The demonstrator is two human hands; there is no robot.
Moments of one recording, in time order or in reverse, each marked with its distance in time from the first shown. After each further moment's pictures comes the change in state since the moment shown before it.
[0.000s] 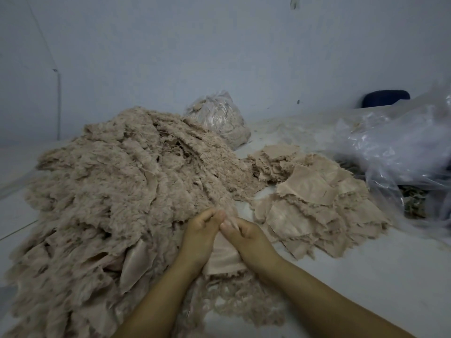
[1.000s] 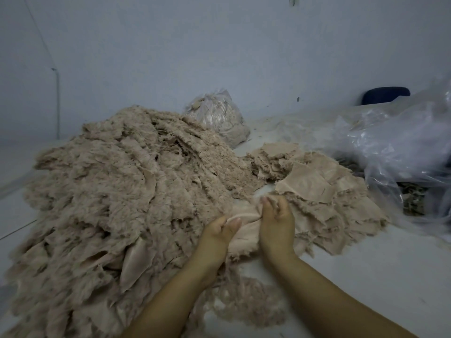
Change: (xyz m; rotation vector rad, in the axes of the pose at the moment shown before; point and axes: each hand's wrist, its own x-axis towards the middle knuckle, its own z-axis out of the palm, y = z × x) left_hand -0.010 -0.006 0.027 -0.167 -0.165 -0.172; right_hand 0.011 0.000 -0.019 0.114 0.712 -0.069
